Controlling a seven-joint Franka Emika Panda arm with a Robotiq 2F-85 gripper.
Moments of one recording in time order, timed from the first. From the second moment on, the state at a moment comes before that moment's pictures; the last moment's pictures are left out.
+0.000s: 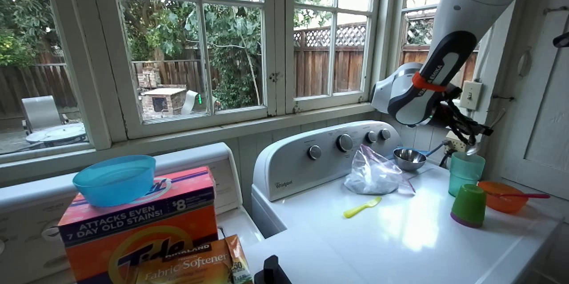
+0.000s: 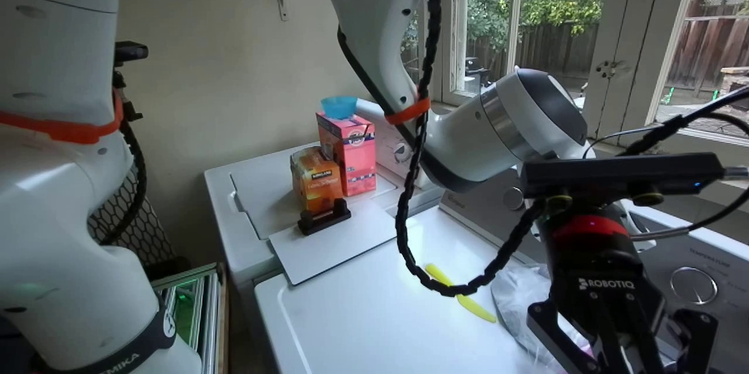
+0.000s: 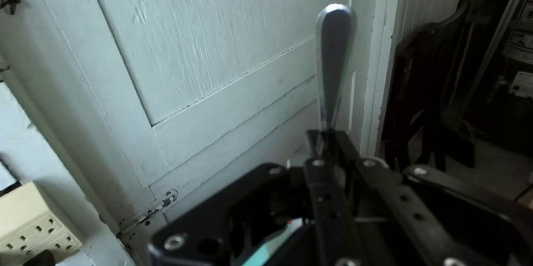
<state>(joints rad) -0.18 0.41 -0.11 -2.00 -1.12 1.61 -0.57</state>
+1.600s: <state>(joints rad) -0.21 0.62 -0.08 -1.88 -1.06 1.65 -0.52</state>
